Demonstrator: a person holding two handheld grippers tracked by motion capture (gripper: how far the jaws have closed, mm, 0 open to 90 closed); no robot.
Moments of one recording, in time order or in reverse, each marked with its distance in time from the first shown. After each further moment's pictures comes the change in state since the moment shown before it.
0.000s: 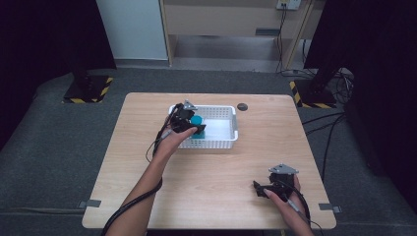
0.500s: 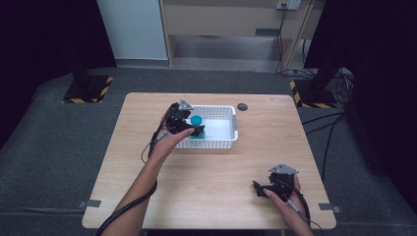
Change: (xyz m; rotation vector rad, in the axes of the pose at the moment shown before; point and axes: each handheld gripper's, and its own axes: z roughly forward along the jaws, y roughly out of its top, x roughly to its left) left arm -0.005 0.000 -0.026 -0.047 0.001 0.019; right arm 0.000 0.000 0.000 0.000 -0.001 0.000
